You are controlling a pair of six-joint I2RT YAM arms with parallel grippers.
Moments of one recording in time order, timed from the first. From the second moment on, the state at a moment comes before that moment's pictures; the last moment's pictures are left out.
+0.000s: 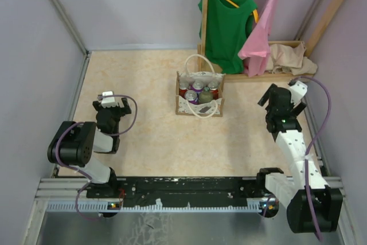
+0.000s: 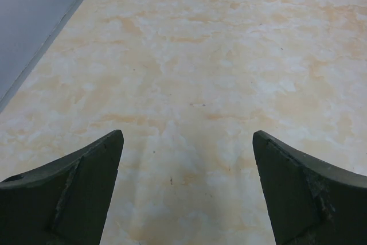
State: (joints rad) left arm -0.07 1.59 0.22 1.33 -0.20 0.00; right arm 0.02 0.94 0.68 -0.32 0.53 0.46
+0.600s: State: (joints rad) left arm -0.07 1.59 0.22 1.33 -0.20 0.00; right arm 0.02 0.84 0.65 -0.27 0.51 0.45
